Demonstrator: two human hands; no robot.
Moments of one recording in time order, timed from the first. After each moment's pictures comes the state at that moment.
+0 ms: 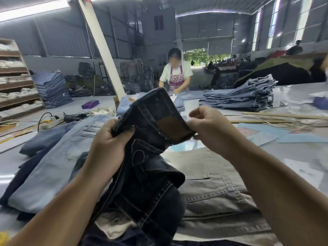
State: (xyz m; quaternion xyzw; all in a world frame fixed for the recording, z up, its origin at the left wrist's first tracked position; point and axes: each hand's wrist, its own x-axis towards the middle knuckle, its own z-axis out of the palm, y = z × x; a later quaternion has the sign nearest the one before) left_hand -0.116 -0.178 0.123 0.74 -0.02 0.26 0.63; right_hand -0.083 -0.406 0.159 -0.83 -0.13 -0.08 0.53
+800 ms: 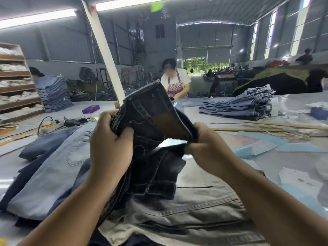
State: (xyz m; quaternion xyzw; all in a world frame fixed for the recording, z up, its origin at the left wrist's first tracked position) left_hand -0.131 -0.193 0.147 0.77 0.01 0.47 0.43; right_hand -0.080 -0.393 0.132 -0.83 -0.21 -0.13 0.51
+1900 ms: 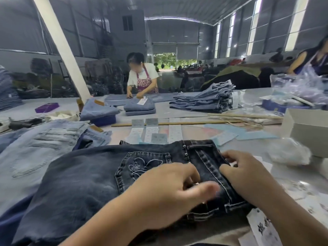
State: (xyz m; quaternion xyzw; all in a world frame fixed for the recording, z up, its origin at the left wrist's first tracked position) left_hand -0.142 -0.299 0.113 0.92 -0.32 0.02 0.22; right_hand -0.133 -0.509 0.085 -0.92 0.08 -0.14 0.34
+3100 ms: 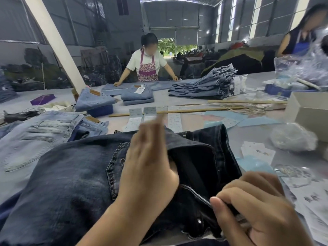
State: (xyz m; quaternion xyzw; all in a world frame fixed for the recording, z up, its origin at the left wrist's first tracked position) left_hand -0.133 -0.308 0.093 0.90 -0.19 0.29 0.26; right_hand -0.205 -0.480 0.062 -0.85 -0.16 -0.45 0.20
